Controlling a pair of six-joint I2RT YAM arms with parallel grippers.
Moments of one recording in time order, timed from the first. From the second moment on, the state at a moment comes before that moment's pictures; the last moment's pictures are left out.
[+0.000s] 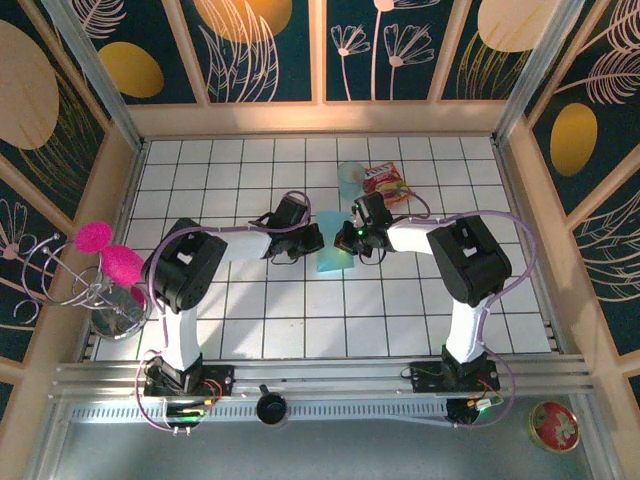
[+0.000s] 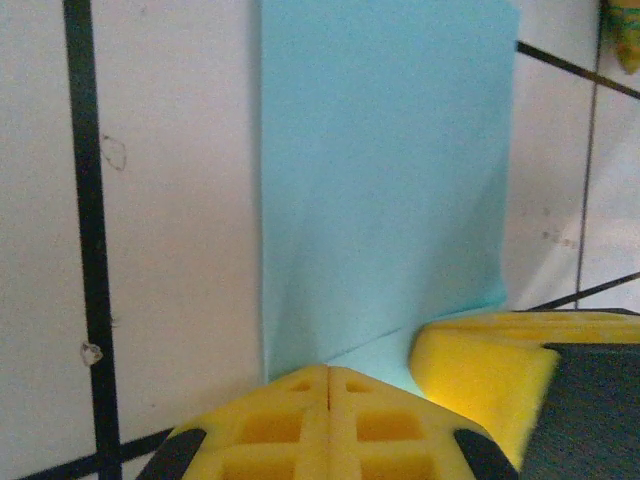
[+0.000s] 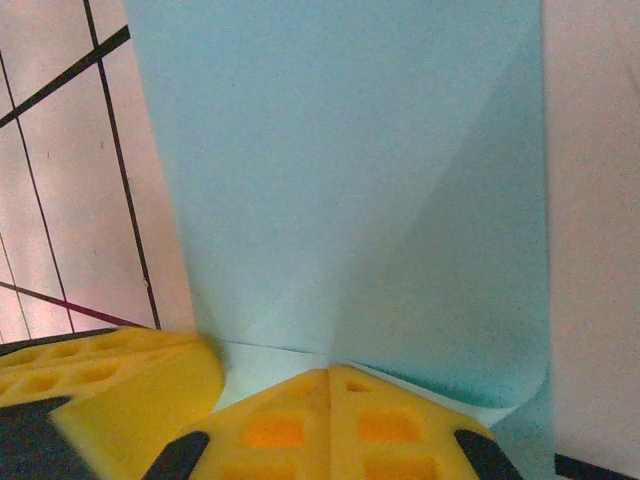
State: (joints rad) left arm -0.61 1.94 1.06 0.00 0.29 -0.85; right arm 0.52 1.90 0.99 -0.06 -0.39 0.80
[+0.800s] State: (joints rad) left arm -0.72 1.81 0.94 -0.04 0.30 -0.90; right arm 0.52 1.90 0.99 -0.06 -0.40 0.83
